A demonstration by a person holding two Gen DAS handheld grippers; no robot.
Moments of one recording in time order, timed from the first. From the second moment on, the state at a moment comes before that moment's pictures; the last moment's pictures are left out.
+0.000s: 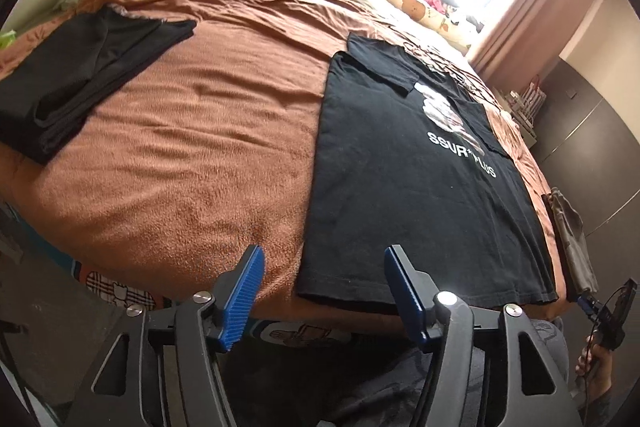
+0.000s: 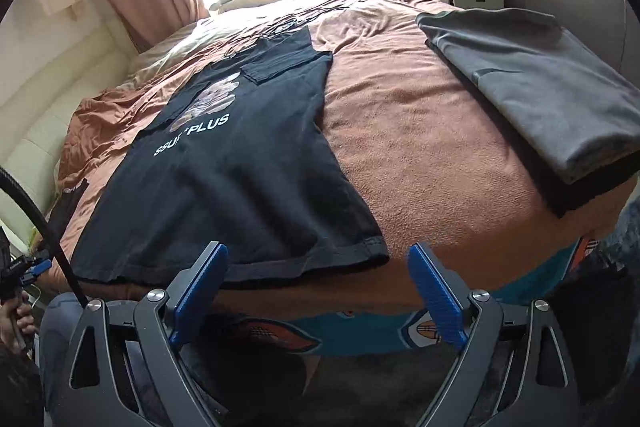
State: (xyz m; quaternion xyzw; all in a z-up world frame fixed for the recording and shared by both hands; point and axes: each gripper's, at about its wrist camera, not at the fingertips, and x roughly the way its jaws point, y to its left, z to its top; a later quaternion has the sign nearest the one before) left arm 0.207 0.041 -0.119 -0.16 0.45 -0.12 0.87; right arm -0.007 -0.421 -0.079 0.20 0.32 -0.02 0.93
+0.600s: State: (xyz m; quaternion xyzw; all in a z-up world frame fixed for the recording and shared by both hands) left arm 0.213 0.042 -0.174 -0.25 0.50 -0.13 0.82; right arm 0.027 -0.446 -0.118 0.27 0.34 0.00 0.90
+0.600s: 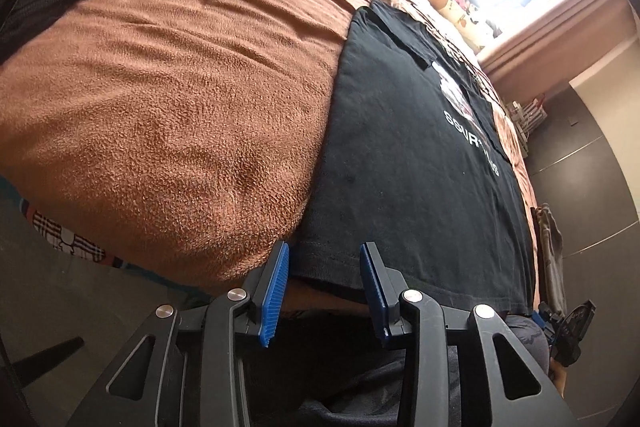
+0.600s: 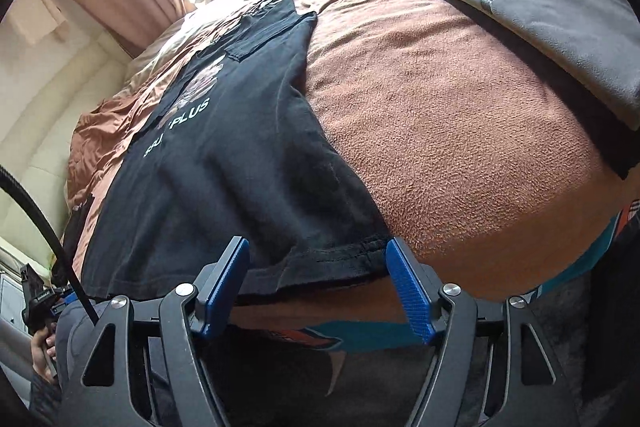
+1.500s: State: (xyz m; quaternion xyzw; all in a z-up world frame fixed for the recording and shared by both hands) left arm 0.204 0.051 -0.182 -0.31 0.47 -0.09 0.82; right arm 0.038 -0.440 -0.117 0.32 0.33 -0.01 0.89
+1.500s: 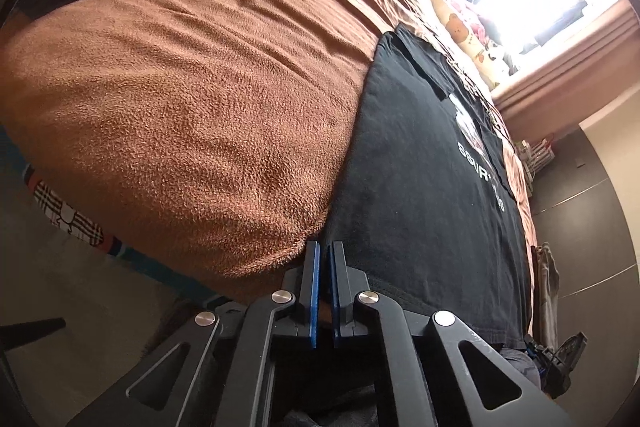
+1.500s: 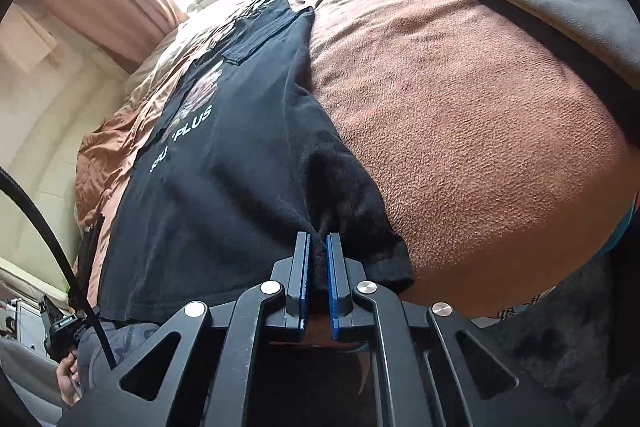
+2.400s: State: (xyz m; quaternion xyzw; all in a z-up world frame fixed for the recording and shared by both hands) left arm 0.211 0.060 -0.159 -0.32 0.44 -0.10 0.83; right arm -0.005 -0.484 -0.168 0.46 0.27 0.04 0.84
